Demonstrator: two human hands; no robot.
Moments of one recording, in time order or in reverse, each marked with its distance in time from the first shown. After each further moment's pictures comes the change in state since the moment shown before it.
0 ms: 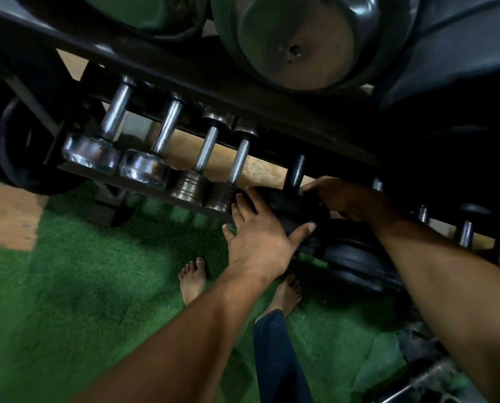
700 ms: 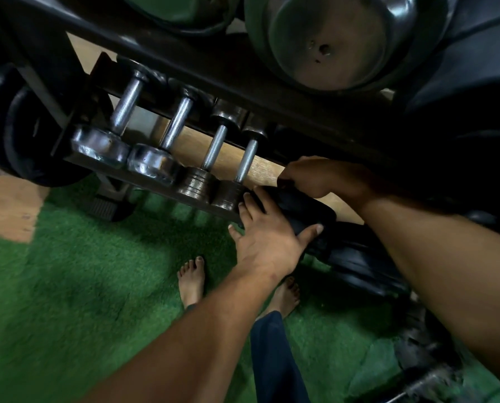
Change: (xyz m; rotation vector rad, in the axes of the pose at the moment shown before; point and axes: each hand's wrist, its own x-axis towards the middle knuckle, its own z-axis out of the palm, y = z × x) left_hand 0.001 0.000 0.001 -0.038 0.001 -0.009; right_hand 0.003 -0.086 0.010 -1.113 -0.075 -0.312
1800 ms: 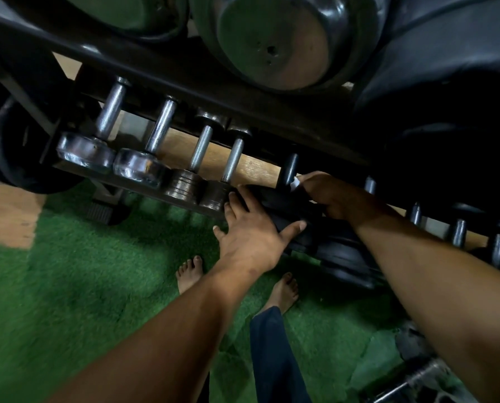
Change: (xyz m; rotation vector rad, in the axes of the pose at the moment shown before) left_hand 0.002 0.005 -0.004 0.043 -0.048 -0.050; right_hand -0.022 0.027 0.063 1.261 0.168 0.536
